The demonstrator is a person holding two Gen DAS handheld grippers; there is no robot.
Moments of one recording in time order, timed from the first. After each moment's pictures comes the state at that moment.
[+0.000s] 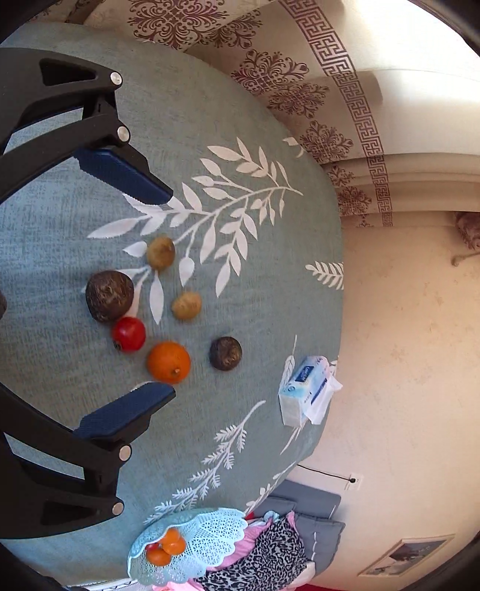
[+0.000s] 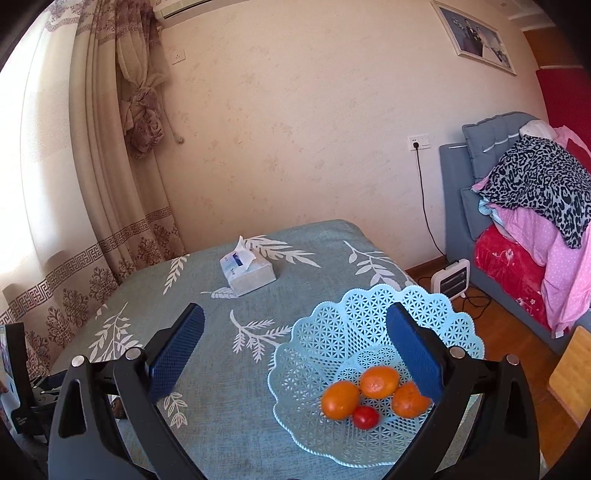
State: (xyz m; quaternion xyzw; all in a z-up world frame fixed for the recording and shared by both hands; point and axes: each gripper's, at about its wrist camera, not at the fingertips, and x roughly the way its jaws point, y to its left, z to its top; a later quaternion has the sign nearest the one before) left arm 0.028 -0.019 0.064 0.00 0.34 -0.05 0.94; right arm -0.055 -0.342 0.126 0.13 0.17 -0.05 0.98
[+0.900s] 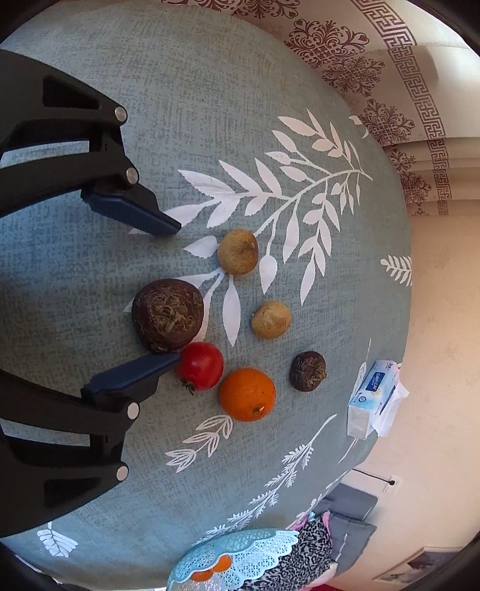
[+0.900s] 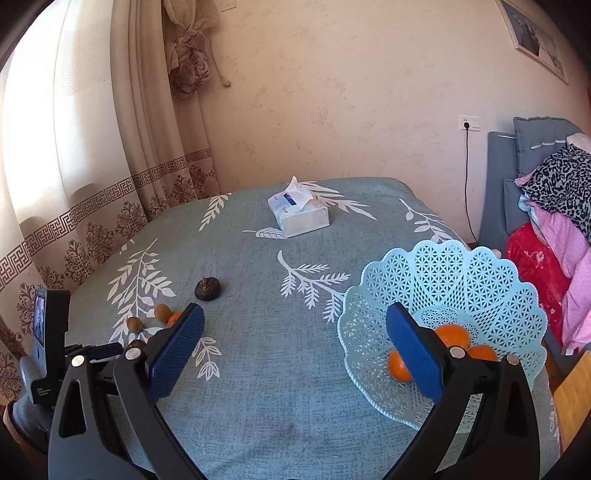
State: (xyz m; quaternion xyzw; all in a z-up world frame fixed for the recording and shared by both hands) left arm 0.042 -0.012 0.007 0.00 0.43 -0.08 0.90; right arm -0.033 -0.282 0.094 0.08 0.25 0.03 0.97
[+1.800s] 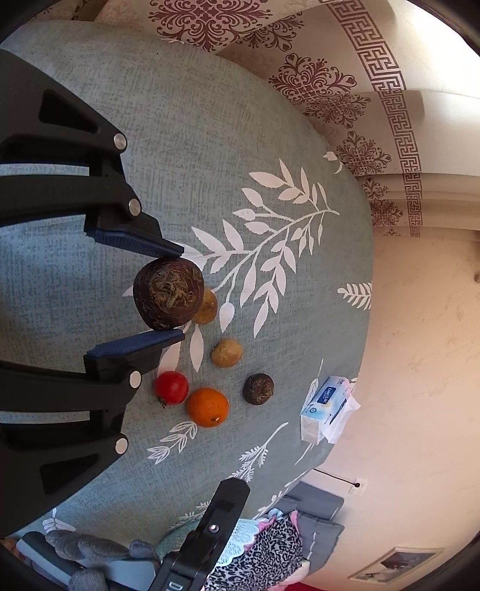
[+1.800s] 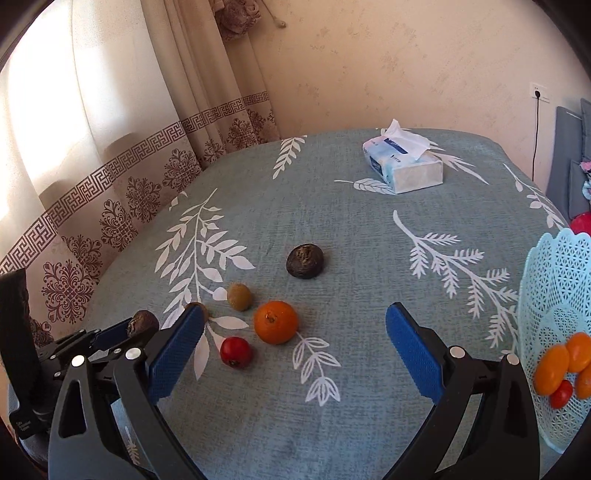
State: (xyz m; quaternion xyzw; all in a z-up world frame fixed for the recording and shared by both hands) left arm 0.021 0.035 0.047 -0.03 0.38 -0.06 0.92; right arm 0.049 -0.179 0.073 0.08 0.34 0.15 0.92
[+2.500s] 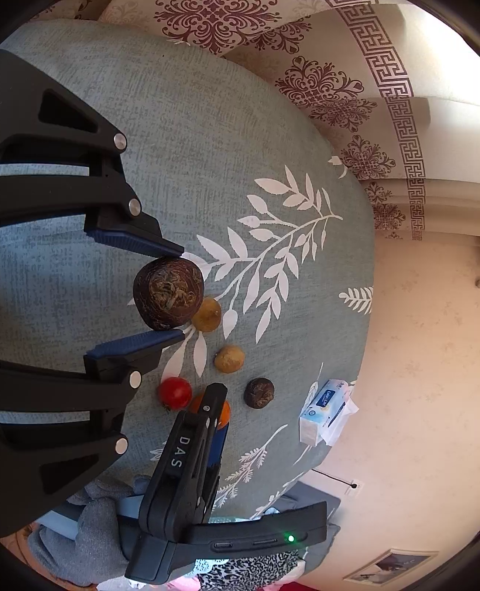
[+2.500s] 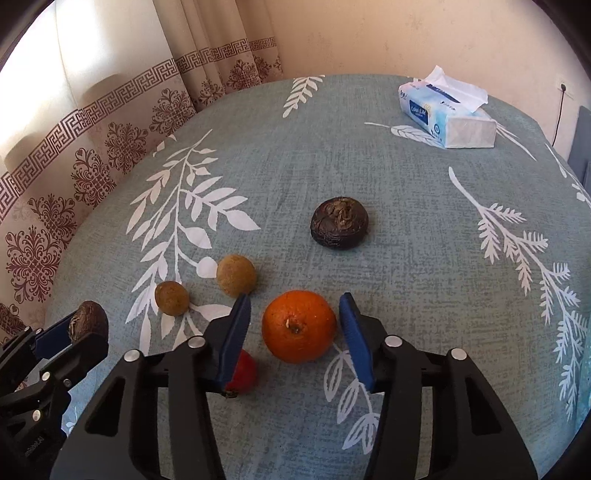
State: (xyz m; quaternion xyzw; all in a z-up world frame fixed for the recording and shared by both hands) left arm 0.017 0.041 0.046 -0.03 0.38 -0.06 0.92; right arm 0.103 -0.131 0.016 0.04 0.43 0.15 0.89
